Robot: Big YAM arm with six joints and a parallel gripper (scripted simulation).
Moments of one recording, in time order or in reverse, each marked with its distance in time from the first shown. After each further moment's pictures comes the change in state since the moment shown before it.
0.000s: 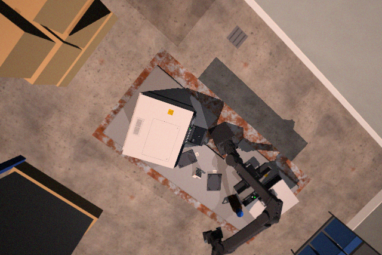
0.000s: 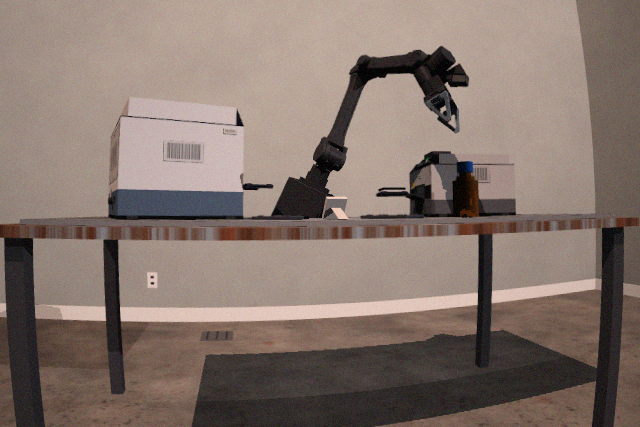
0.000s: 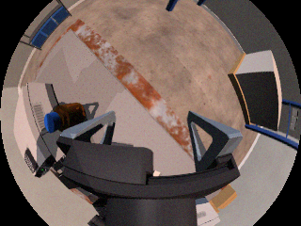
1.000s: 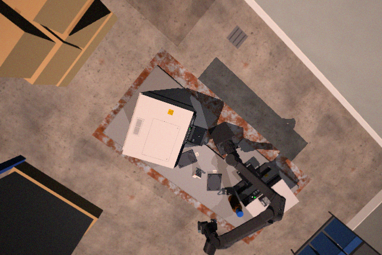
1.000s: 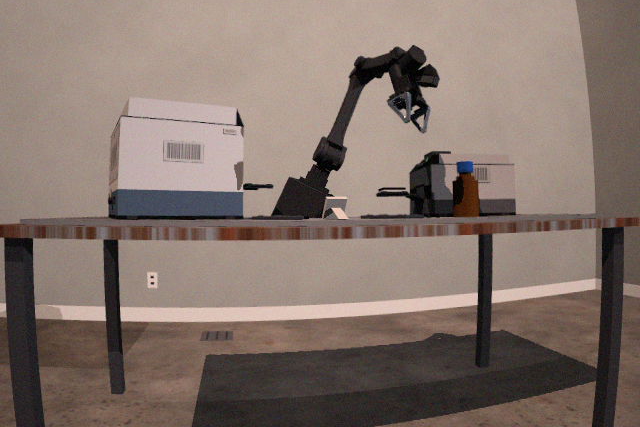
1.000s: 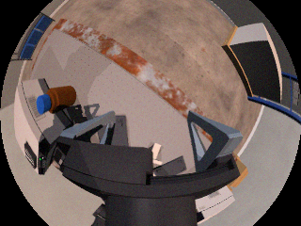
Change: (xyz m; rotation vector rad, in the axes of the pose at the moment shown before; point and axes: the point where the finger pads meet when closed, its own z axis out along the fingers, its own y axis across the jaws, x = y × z) arm 0.088 -0.035 -0.039 0.060 0.145 0.144
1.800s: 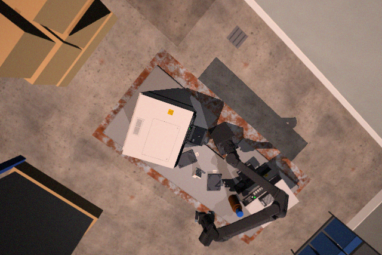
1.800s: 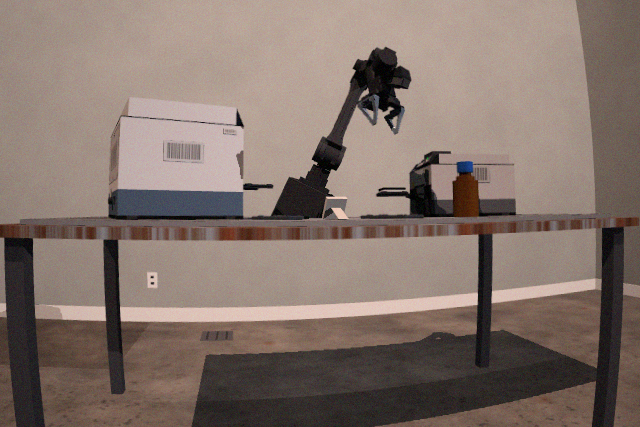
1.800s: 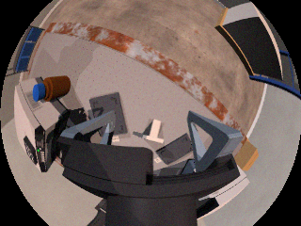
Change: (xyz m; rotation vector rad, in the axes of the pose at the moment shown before) arm 0.079 -0.024 -0.027 0.027 0.073 0.131
